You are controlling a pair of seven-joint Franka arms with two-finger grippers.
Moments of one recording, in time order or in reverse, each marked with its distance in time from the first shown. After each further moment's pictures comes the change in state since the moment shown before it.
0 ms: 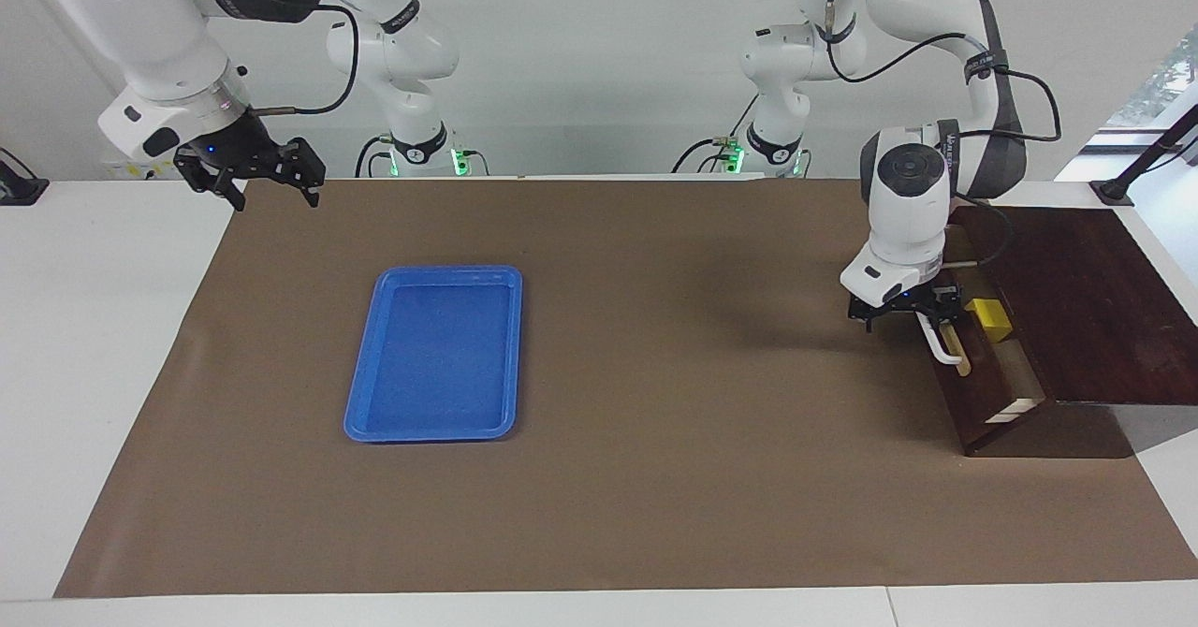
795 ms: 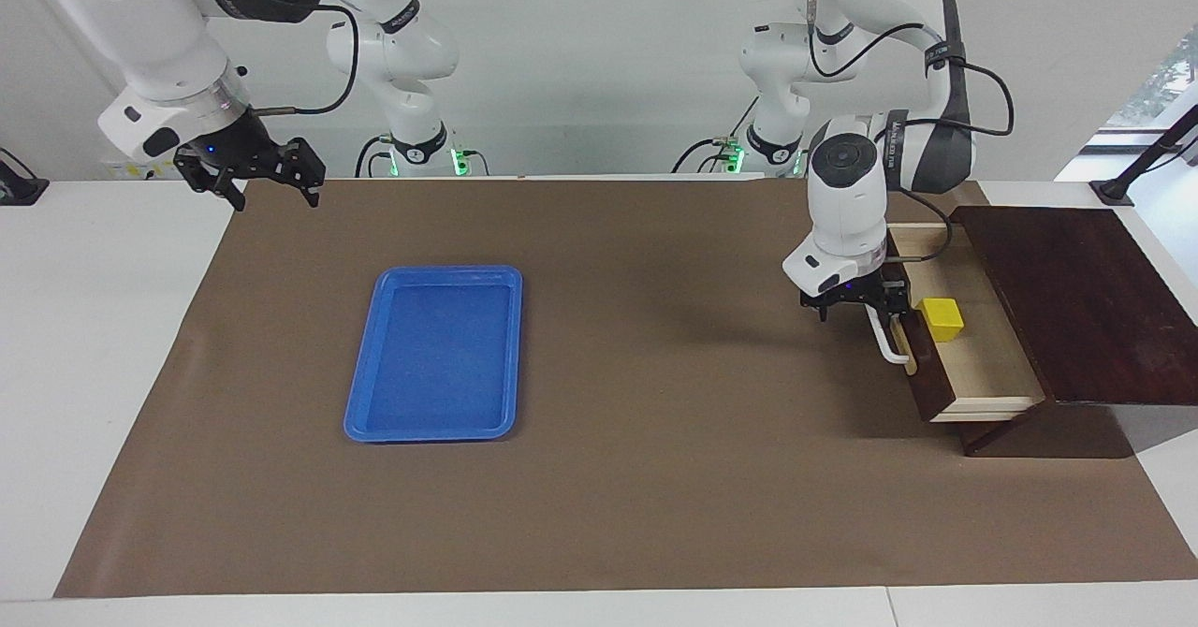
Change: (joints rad) left arm -0.119 0.002 -0.006 0.099 -0.049 -0.174 -0.008; right arm 0.000 0.000 0.000 0.000 0.000 0.000 0.000
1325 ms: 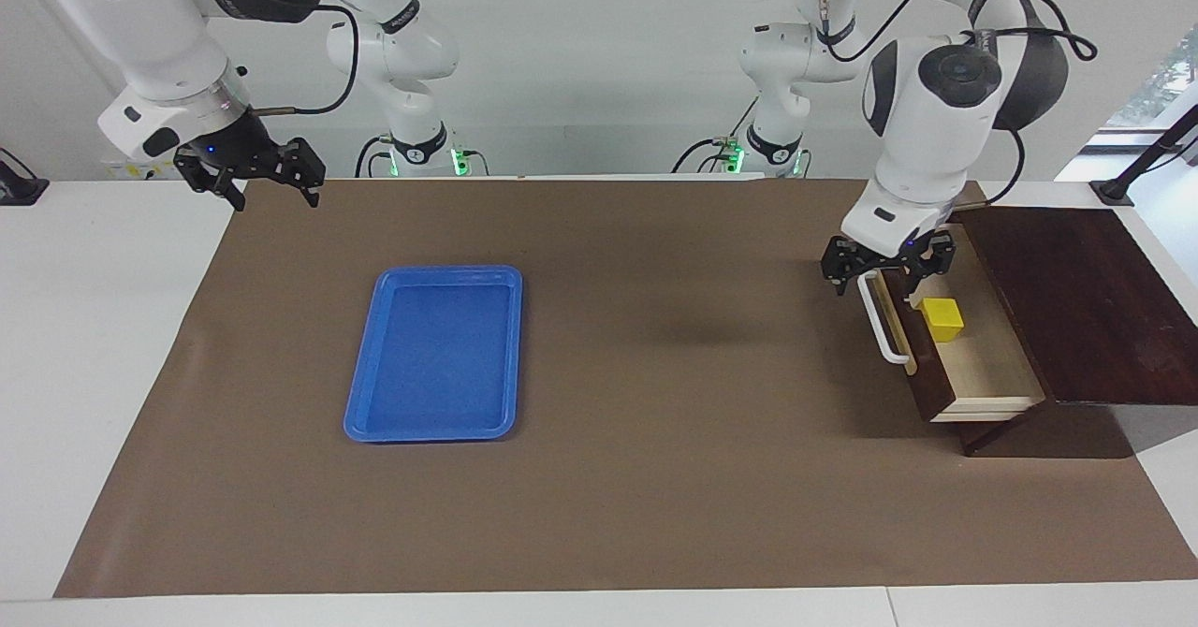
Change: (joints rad) left arm 0.007 0.007 0.073 0.318 -0.275 -0.223 -0.147; right arm 0.000 0.000 0.000 0.000 0.000 0.000 0.000
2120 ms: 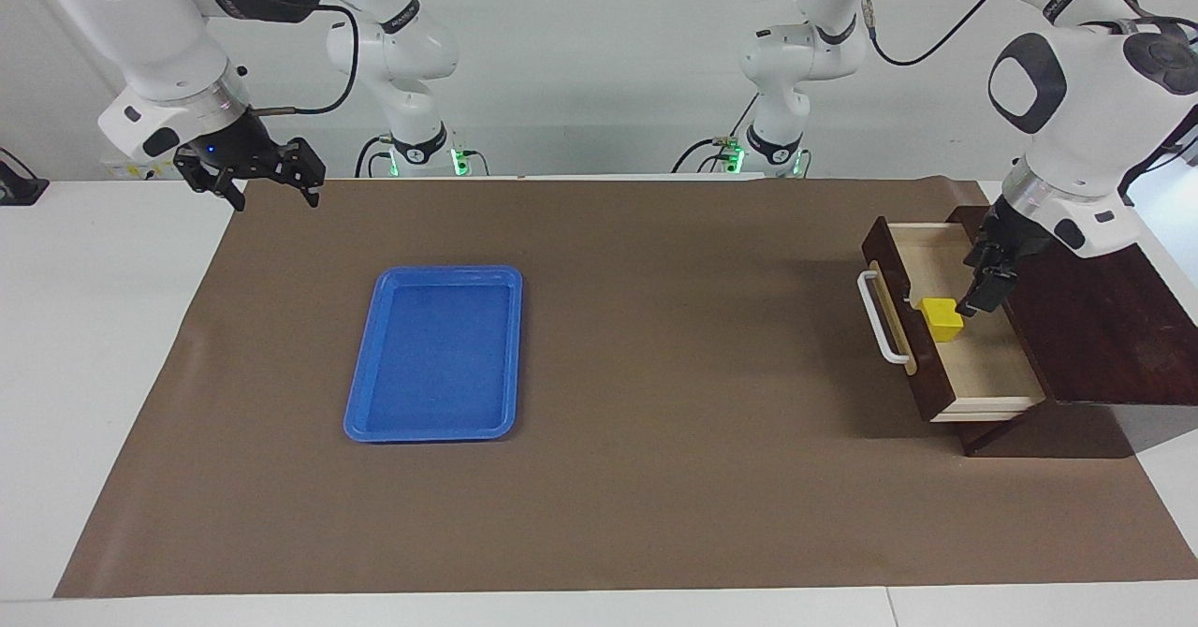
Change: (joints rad) left arm 0.183 0.023 0.058 0.004 -0.140 0.008 -0.883; right arm 0.000 0.000 0.000 0.000 0.000 0.000 0.000
